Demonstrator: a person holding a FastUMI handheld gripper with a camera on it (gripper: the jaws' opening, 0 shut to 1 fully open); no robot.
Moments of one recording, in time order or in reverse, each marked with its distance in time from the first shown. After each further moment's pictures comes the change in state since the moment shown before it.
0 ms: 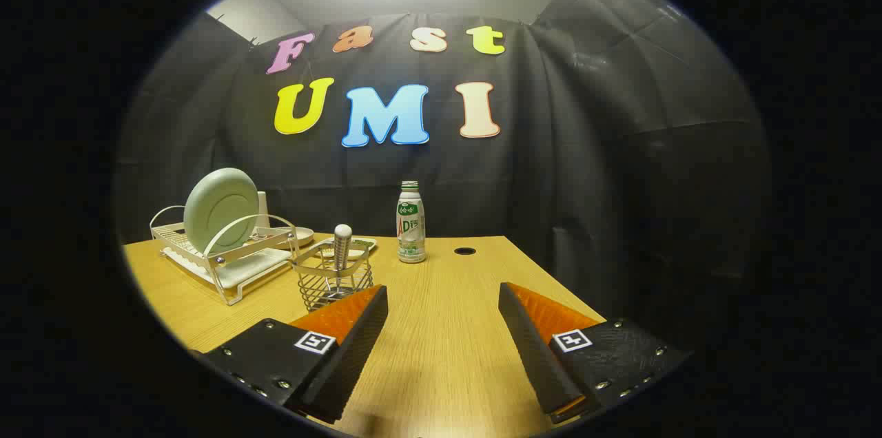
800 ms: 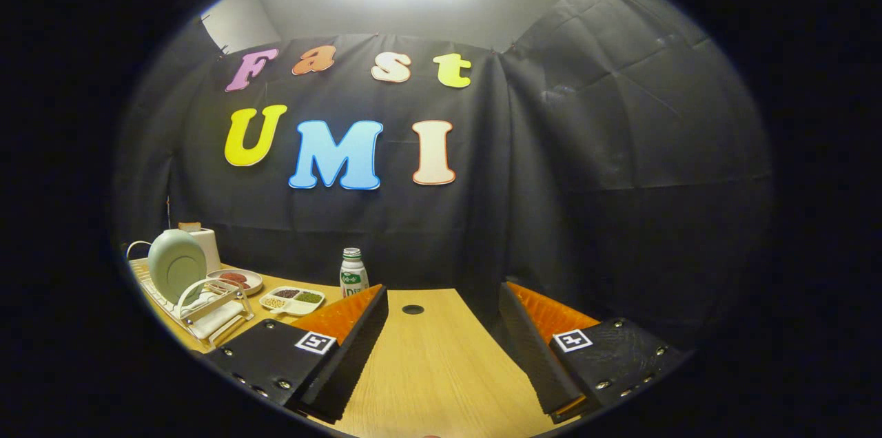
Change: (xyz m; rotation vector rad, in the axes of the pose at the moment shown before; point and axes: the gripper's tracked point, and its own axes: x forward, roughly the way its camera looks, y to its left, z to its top) arm -0.005 -0.067 0.134 -0.052 -0.080 -0.231
